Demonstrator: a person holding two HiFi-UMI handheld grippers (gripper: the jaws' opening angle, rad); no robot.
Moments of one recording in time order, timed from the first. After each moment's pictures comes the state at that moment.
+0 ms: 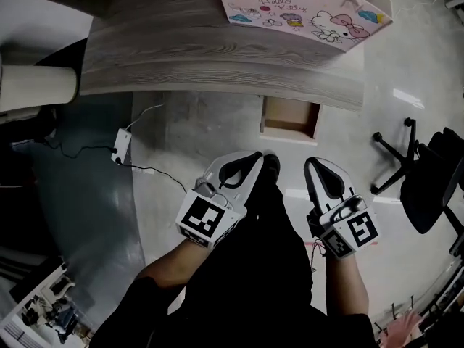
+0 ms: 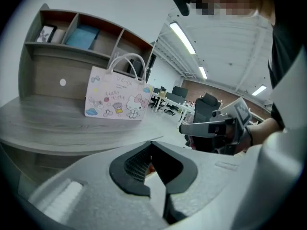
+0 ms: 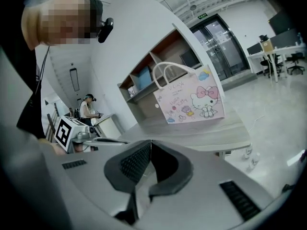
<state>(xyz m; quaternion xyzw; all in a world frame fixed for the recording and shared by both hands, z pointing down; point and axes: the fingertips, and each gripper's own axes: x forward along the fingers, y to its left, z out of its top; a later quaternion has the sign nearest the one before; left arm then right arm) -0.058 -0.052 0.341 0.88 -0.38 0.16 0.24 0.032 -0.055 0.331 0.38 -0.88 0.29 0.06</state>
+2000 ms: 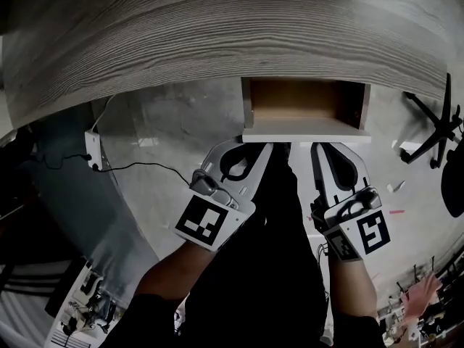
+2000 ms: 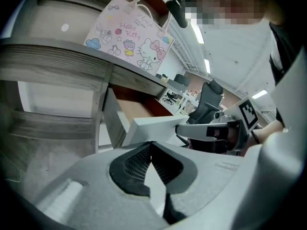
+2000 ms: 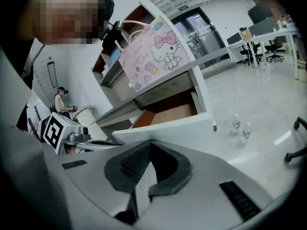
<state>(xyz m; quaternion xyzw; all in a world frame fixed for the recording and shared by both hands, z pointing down) -0.023 -0.072 0.584 0.86 -0.34 0.19 0.32 0.050 -0.074 0.572 0.45 -0.82 0.35 0.08</state>
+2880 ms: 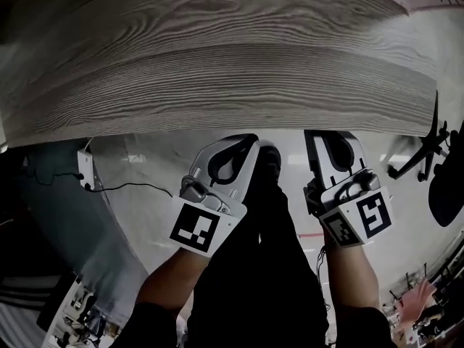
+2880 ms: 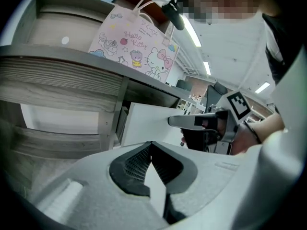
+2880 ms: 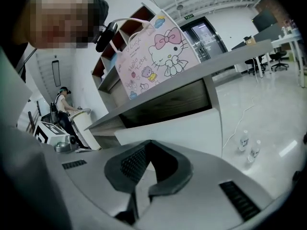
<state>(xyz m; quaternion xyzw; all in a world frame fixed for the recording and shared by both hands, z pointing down) -0.045 -0.133 0.584 0.87 -0.38 0.17 0.26 0.037 -0.169 0.567 0.46 -0.84 0.30 0.05</state>
